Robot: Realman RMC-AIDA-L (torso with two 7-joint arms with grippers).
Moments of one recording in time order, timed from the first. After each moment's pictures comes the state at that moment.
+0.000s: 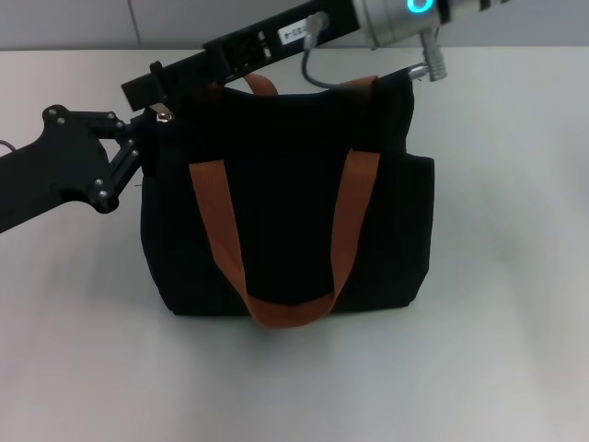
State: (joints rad) left arm -0.50 -2.05 0.31 0.50 1.96 1.70 -0.74; right arm 1.13 2.06 -1.05 -0.59 -1.86 -1.46 2.18
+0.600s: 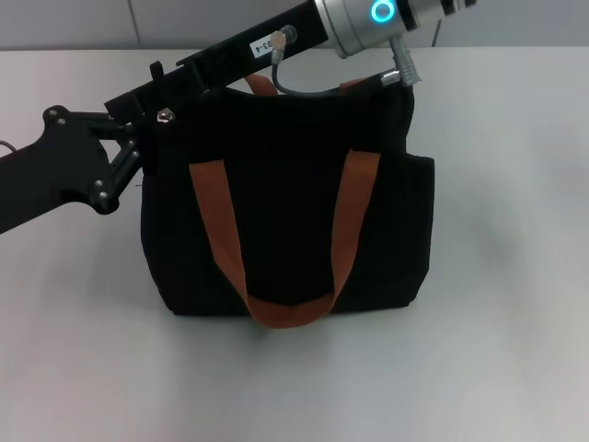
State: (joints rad) left arm -0.50 -2.05 0.31 0.50 1.96 1.70 -0.74; right arm 1.16 2.08 -1.10 -0.59 -1.89 -1.39 2.20
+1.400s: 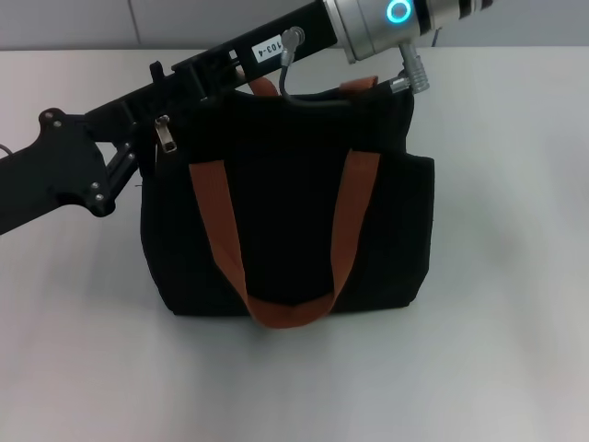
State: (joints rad) left arm -0.49 -2.05 0.31 0.50 1.97 1.71 -0.74; right arm 1.14 2.08 -1.09 -0.62 -1.82 -1.51 2.21
